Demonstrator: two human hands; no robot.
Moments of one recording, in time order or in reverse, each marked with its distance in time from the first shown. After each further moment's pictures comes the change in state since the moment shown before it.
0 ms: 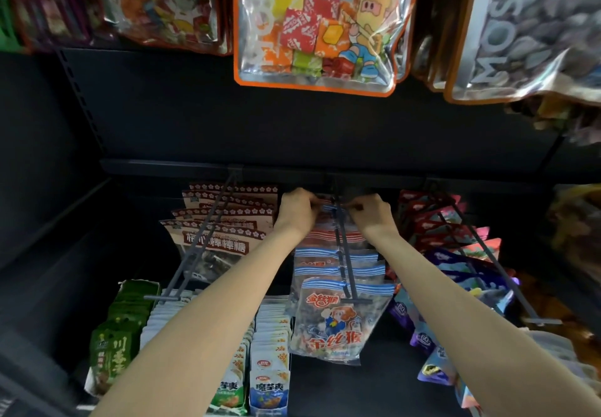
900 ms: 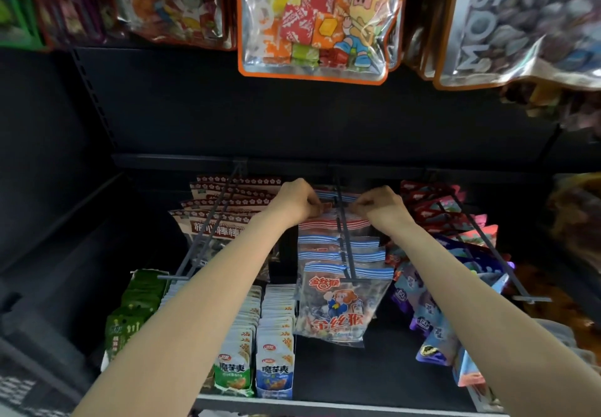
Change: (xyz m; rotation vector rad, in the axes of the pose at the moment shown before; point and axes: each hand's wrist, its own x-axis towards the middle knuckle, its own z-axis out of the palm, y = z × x) left_hand -0.015 0.009 -0.028 0.097 -0.239 -0.003; right_hand -0.013 0.008 -0.019 0.034 -0.097 -0.004
